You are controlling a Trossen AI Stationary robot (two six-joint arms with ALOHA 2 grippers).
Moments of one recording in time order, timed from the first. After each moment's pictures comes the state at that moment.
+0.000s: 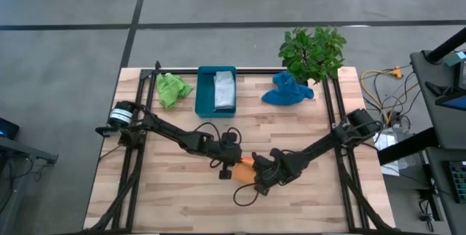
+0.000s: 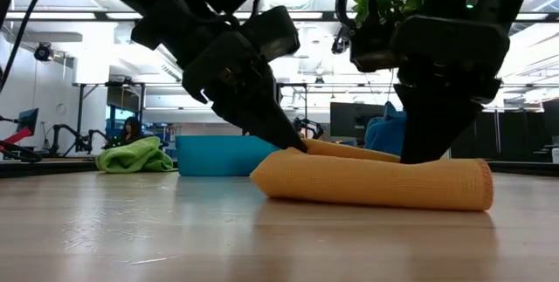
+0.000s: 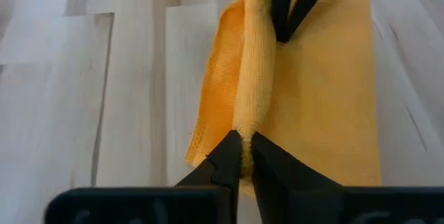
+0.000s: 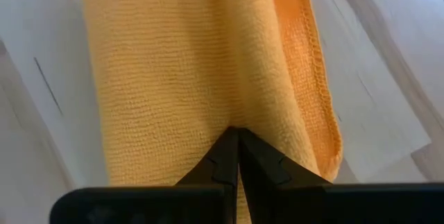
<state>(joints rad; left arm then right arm) -0.20 1.84 1.01 0.11 -0.07 -0.07 0.48 1.89 1.16 -0.55 0.26 0.94</state>
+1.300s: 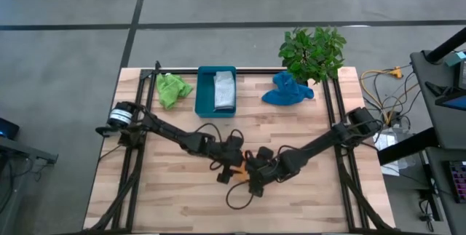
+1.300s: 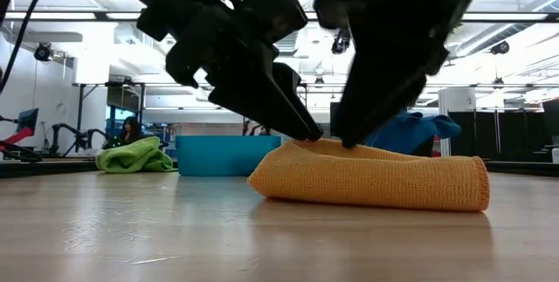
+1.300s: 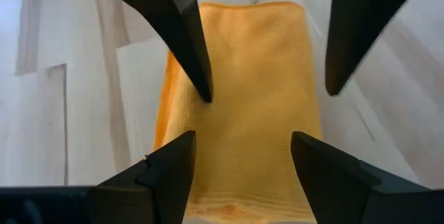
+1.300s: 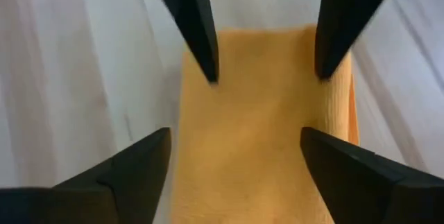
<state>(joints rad) -0.22 1.84 1.06 0.09 0.04 0.09 0.45 1.88 1.19 -0.39 0.28 0.70</state>
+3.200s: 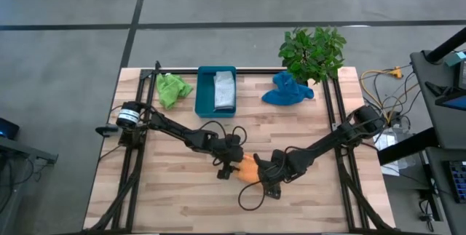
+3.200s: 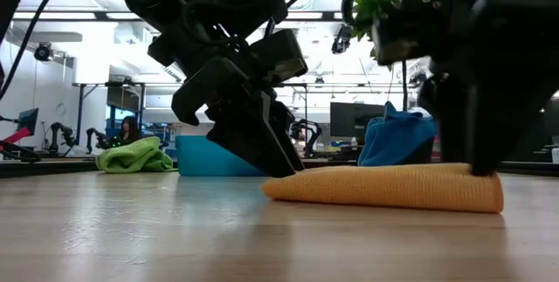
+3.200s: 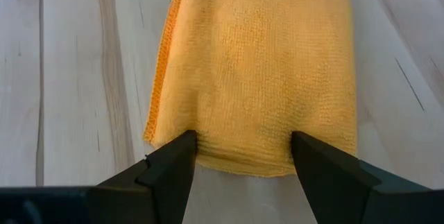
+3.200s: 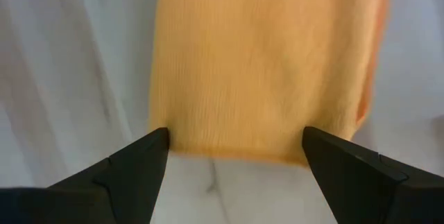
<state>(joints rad) -0.16 1.91 1.05 0.06 0.10 0.03 0.48 1.82 1.11 -0.60 0.05 0.74</state>
